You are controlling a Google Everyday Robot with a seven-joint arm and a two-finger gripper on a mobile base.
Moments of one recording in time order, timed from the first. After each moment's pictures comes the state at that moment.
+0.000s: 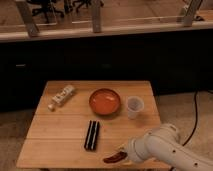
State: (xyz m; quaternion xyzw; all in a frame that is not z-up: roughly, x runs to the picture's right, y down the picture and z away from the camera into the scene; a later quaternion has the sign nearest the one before) arm 0.084 0.306 0.654 -0.23 -0.26 -0.12 0.93
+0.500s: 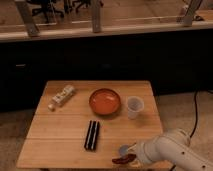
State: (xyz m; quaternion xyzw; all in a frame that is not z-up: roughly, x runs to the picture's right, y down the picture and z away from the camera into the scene) arm 0.123 0.331 0.680 -0.26 -0.25 -0.07 0.93
